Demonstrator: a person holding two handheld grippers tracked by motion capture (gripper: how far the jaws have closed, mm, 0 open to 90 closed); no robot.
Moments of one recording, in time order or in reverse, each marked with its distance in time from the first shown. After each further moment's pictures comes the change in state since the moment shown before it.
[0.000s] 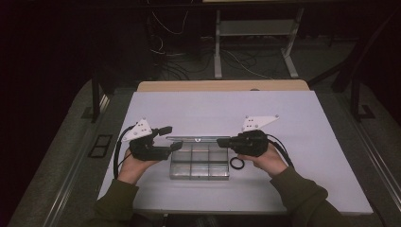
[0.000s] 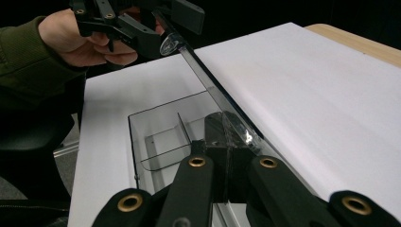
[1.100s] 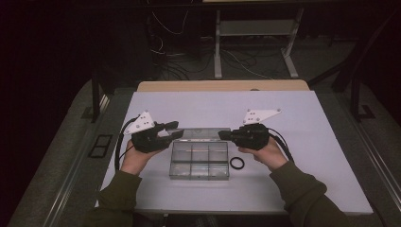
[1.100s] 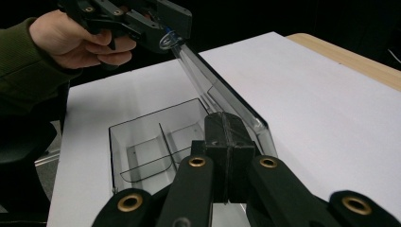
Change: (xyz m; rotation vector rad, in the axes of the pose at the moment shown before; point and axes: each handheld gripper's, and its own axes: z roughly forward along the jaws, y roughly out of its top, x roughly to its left) left arm 0.009 0.016 0.008 -0.018 -0.001 0.056; right arm -0.011 0.009 -0.004 -0.018 -0.043 -0.004
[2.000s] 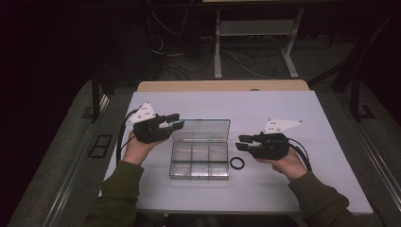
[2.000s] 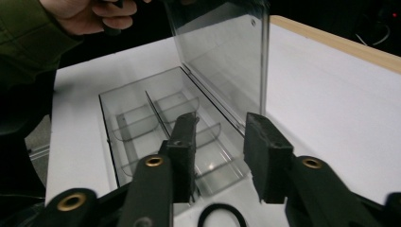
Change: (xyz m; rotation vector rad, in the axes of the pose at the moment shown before) left arm 0.022 0.009 0.013 -0.010 0.000 0.001; right arm 0.000 -0.036 -0.045 0.019 -0.088 0.037
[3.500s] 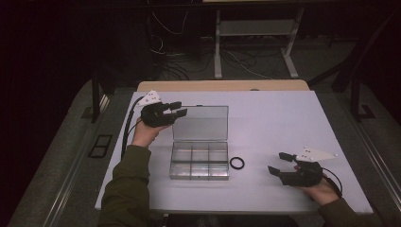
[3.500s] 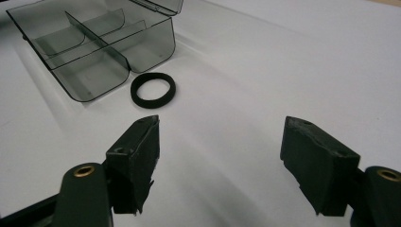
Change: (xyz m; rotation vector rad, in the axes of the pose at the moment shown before) left arm 0.051 -0.005 0.041 0.006 0.011 -0.074; right arm -0.003 -0.097 -0.061 0.064 -0.261 0.094
